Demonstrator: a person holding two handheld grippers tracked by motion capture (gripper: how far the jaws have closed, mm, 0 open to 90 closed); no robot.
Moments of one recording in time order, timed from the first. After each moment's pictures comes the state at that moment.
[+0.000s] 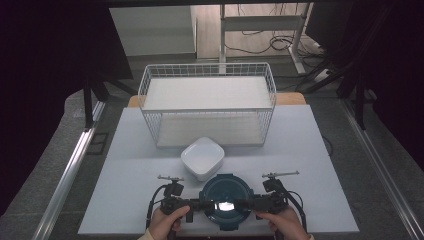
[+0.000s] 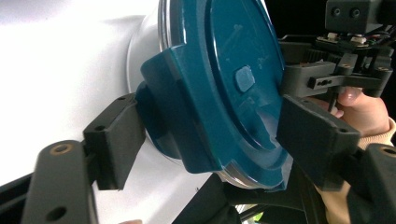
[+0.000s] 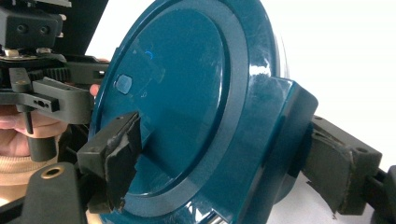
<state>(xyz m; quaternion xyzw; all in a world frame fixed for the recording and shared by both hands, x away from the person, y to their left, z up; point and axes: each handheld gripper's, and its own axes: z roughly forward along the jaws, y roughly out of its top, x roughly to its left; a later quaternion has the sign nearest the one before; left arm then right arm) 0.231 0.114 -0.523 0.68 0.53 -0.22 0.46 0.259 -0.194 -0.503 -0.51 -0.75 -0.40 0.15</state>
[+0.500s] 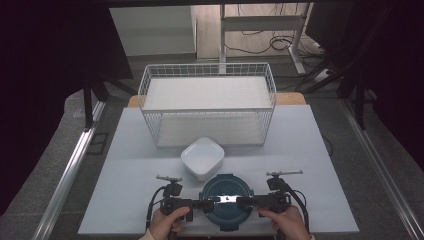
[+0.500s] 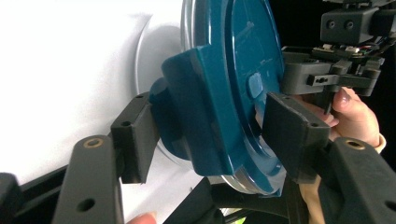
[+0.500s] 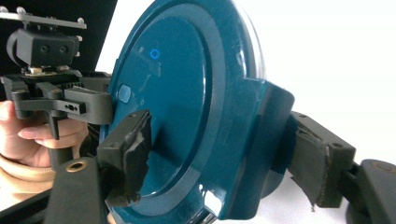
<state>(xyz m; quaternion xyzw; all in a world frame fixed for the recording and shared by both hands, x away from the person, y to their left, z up) 0.231 0.117 -0.526 0.64 0.56 -0.25 0.46 0.264 -0.204 -0.504 -0.53 -0.72 -0.40 0.19</state>
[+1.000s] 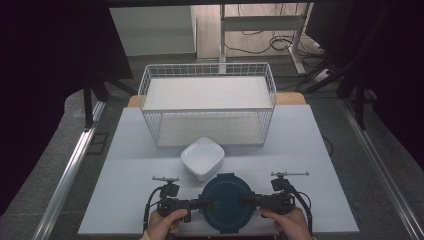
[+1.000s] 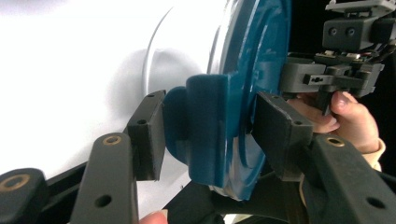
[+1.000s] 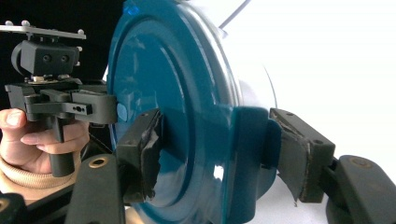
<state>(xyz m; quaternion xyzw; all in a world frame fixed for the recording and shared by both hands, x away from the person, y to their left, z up) 0.222 0.120 -0.511 0.65 0.55 -0.22 0.48 0.254 -0.209 -0.490 -0.53 -0.72 -0.42 0.17</state>
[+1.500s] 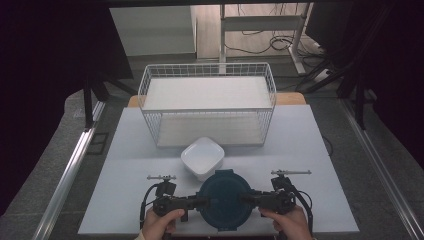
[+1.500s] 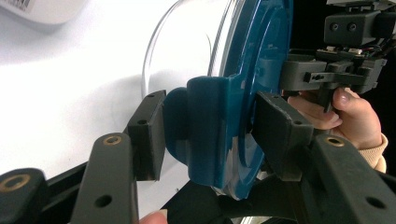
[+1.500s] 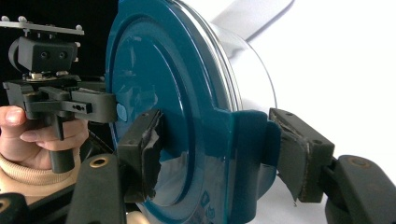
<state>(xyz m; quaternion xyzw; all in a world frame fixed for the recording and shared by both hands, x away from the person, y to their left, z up) 0.217 0.126 -0.490 0.67 0.53 -0.18 0.50 0.248 -0.203 -0.471 -0.50 -0.73 -0.45 0.14</state>
